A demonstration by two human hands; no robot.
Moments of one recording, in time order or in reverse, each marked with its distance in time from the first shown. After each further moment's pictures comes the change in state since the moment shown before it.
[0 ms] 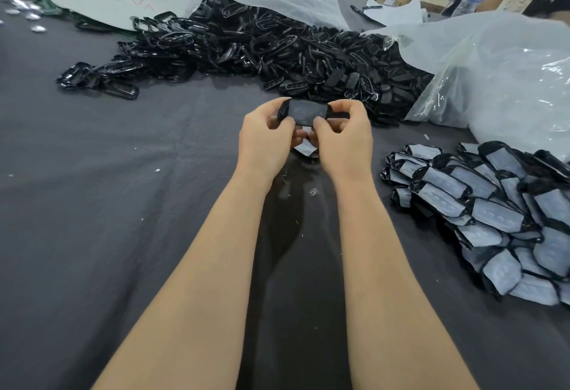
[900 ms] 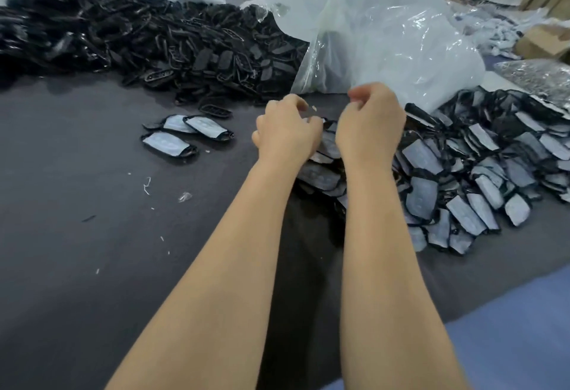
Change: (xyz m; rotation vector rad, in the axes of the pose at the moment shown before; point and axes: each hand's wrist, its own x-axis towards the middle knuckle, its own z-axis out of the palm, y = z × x) left_hand -0.021 0.005 0.169 0.668 -0.364 0.013; right_hand 0.031 0.019 -0.153 -0.593 0.438 0.145
